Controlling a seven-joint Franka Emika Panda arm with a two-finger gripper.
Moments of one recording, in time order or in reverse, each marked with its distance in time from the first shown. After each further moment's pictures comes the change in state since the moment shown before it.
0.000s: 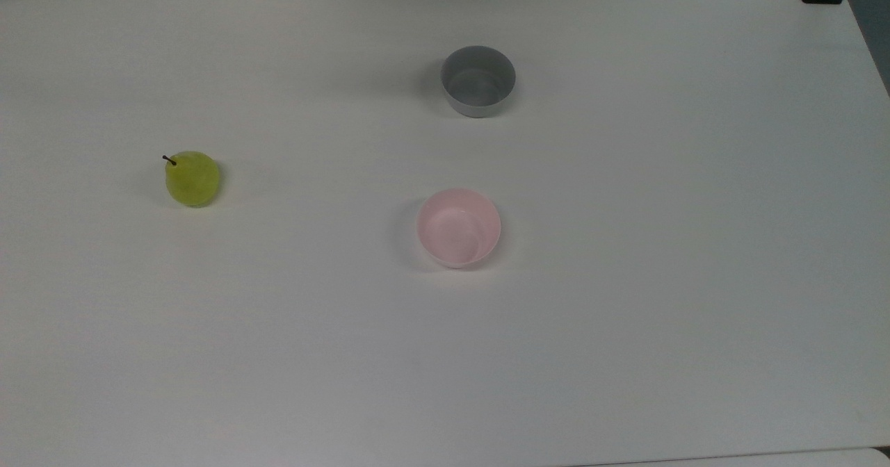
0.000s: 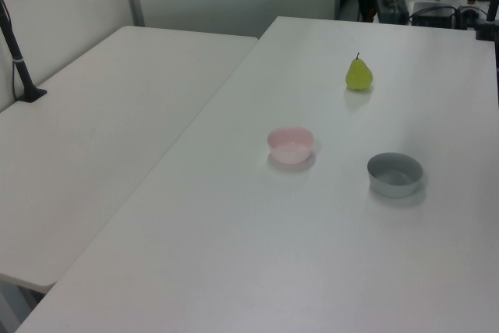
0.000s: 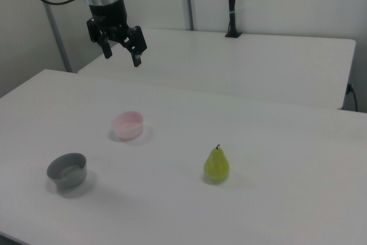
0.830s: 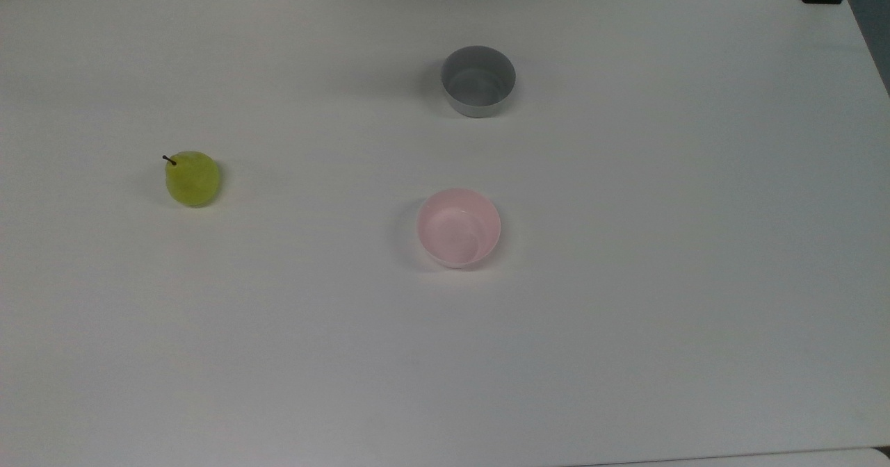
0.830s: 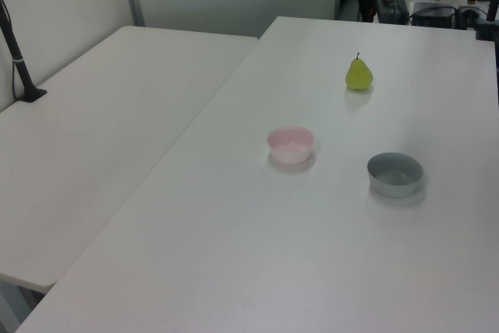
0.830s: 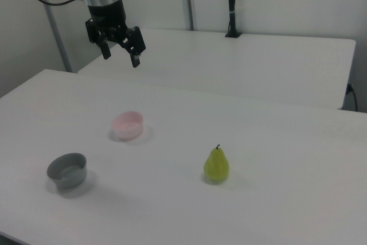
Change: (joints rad) arm -0.001 0.000 0.008 -0.003 0.000 -0.002 0.000
